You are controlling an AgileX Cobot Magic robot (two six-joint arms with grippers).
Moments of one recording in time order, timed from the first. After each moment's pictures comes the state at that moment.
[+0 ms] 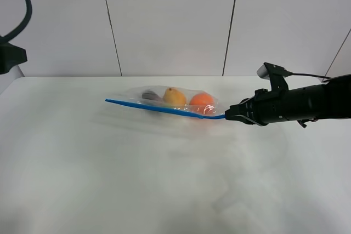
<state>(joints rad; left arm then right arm) -0.01 0.98 -0.78 -0.03 0.32 0.01 0.08 1.67 -0.76 1.51 0.55 -1.48</state>
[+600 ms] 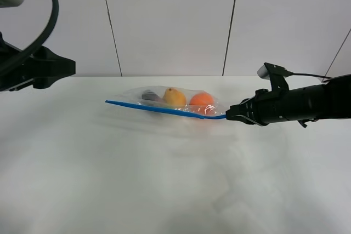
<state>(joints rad) -0.30 0.98 -0.78 -0.11 0.35 0.02 0.08 1.67 -0.76 1.50 0.54 -1.47</state>
